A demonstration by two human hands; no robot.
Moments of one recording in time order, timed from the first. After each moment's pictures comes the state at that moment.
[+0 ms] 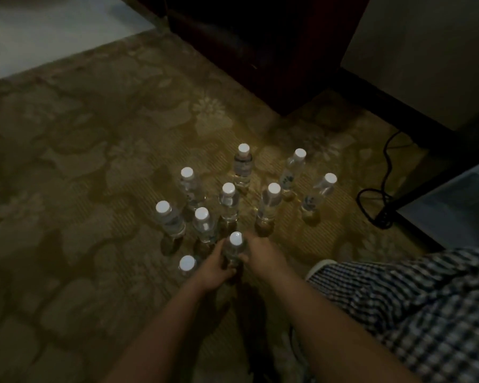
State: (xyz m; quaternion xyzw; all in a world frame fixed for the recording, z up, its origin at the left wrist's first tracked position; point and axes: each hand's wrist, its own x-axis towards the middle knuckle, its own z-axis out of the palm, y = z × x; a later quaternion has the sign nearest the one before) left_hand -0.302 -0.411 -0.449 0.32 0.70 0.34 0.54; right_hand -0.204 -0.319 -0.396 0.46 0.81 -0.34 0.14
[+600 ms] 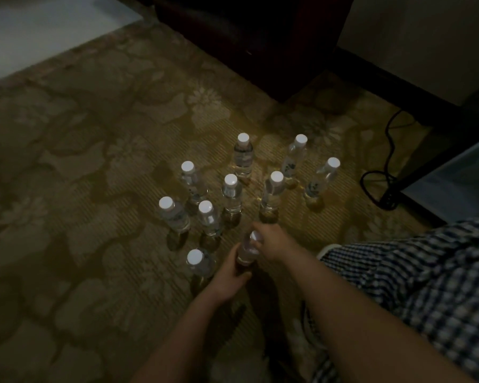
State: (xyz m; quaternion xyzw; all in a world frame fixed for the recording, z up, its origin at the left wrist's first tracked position) left_hand -0.280 -0.429 -0.463 0.32 0.68 0.36 0.56; right_hand -0.201 -0.306 -0.397 0.43 0.82 -0.35 0.16
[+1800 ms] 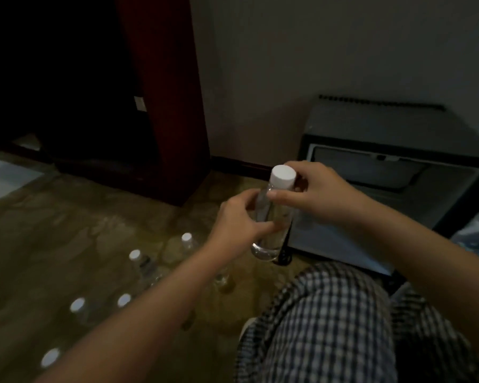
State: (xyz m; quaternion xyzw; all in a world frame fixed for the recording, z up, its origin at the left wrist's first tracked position) left_hand -0.107 -0.230 -0.176 0.64 0.56 0.42 0.33; right_hand 0.048 -0.202 -0.114 0.45 0.81 -0.27 -0.26
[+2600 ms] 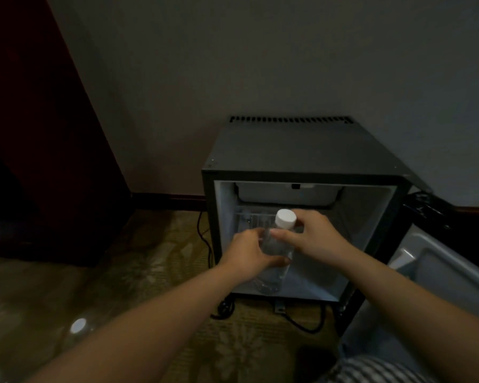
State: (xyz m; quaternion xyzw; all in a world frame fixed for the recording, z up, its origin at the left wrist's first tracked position) left_hand 0.071 -0.073 -0.222 0.73 0.54 0.18 0.37; right_hand 0.220 -0.086 -0.203 0.60 0.69 -0.26 -0.30
